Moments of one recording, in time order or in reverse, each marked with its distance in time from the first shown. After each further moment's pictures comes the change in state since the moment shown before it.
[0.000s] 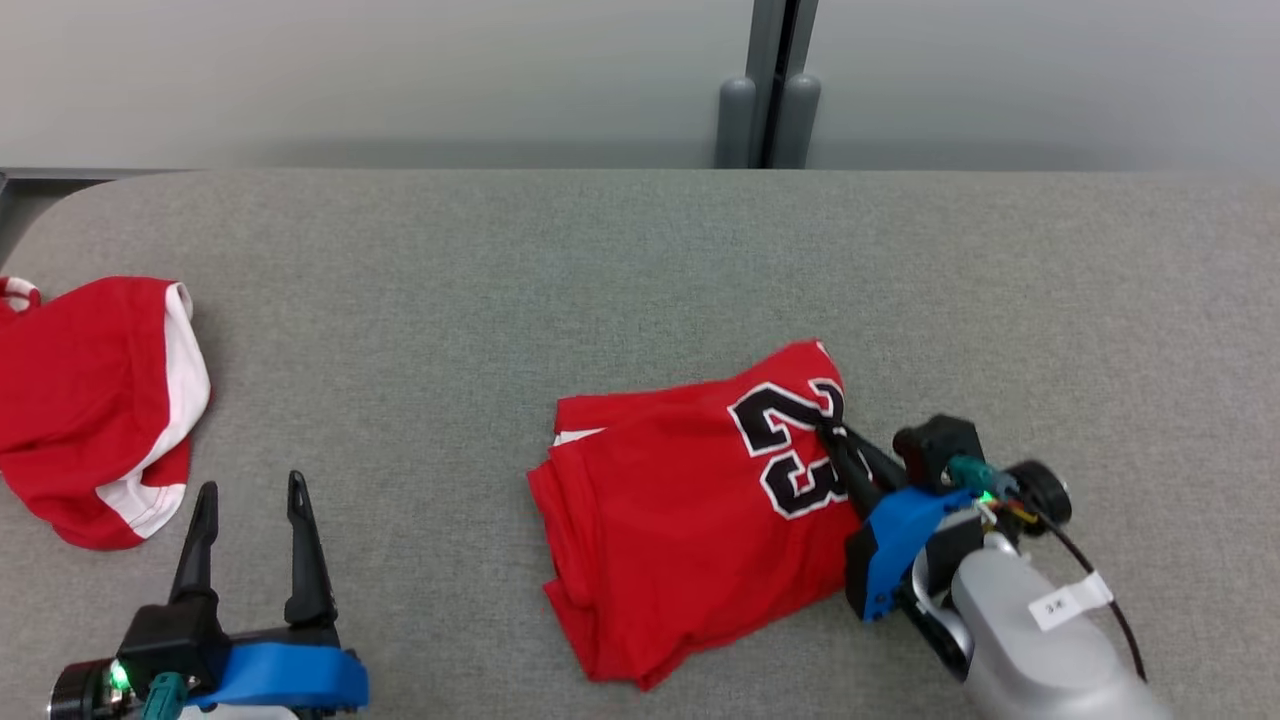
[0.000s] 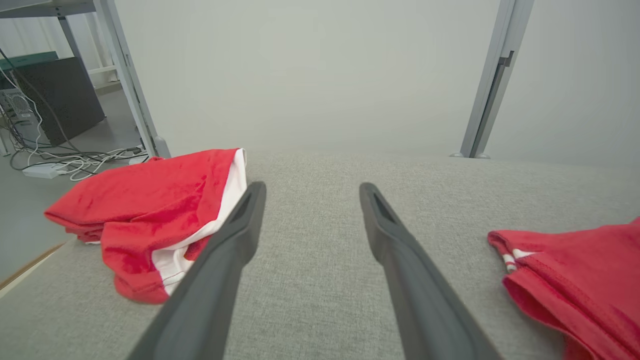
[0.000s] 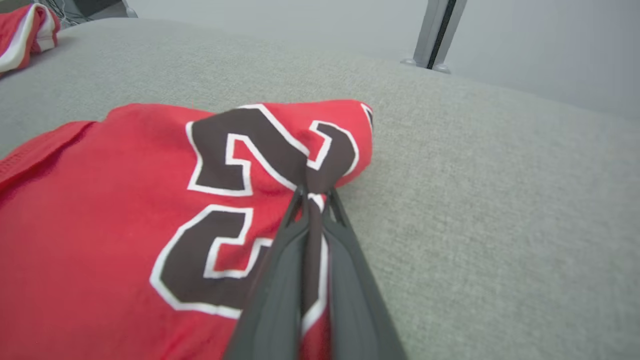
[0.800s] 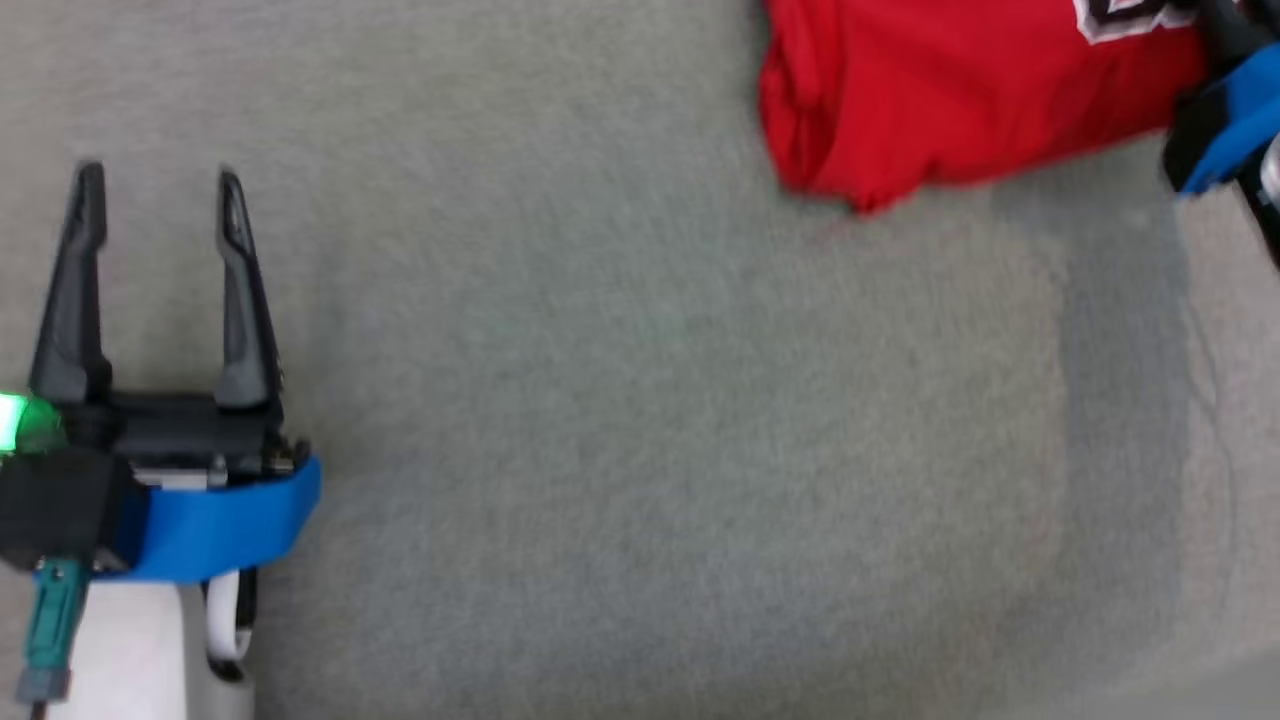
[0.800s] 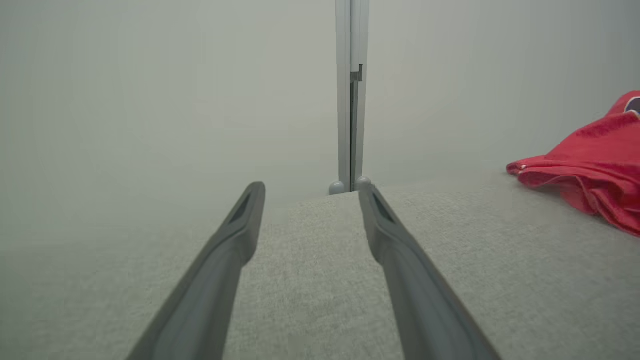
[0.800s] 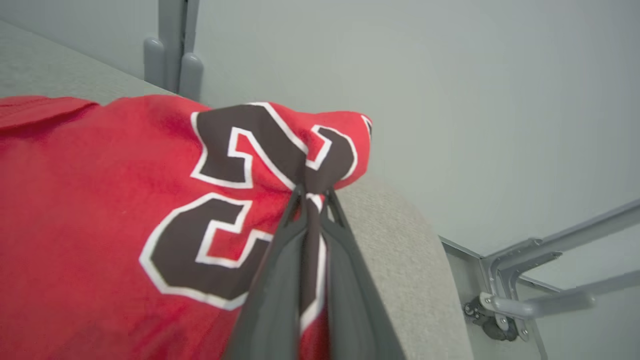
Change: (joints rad) left arm -0.267 0.086 -0.062 -0.332 0.091 -0.033 -0.001; right arm -0.543 -0.404 0.030 -0.116 0.042 0.000 0.045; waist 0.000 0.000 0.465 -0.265
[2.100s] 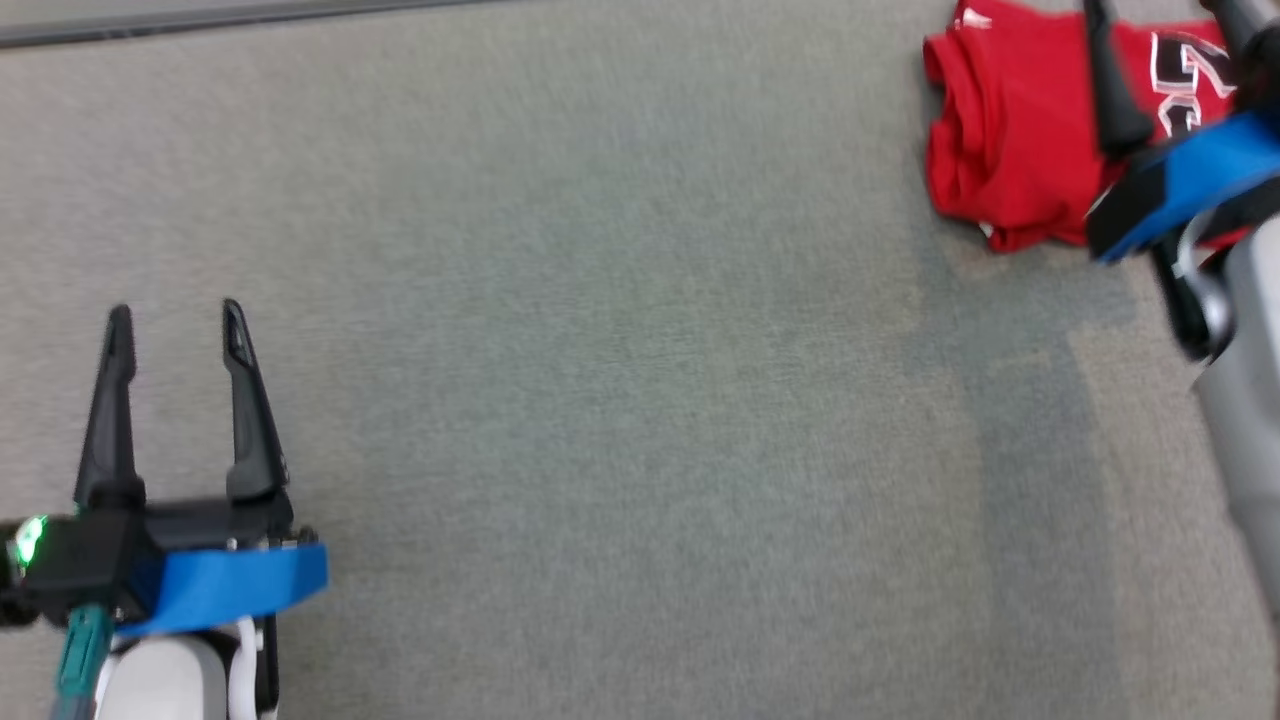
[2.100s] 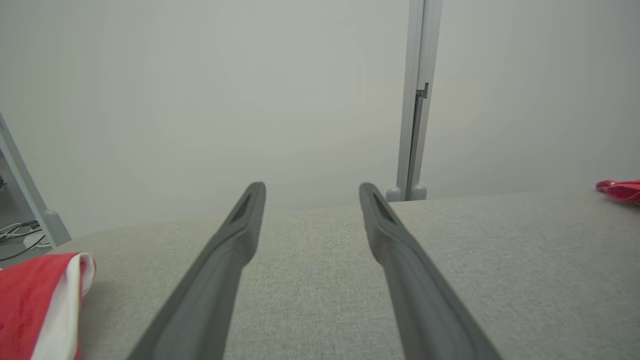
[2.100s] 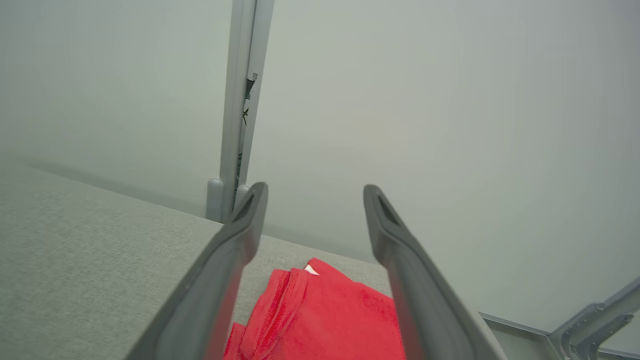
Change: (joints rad) left arm 0.120 -0.017 0.023 0.086 -0.075 0.057 0.001; right arm 0.116 0.120 -0.181 -0.046 -0.068 0.000 -0.087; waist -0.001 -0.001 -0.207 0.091
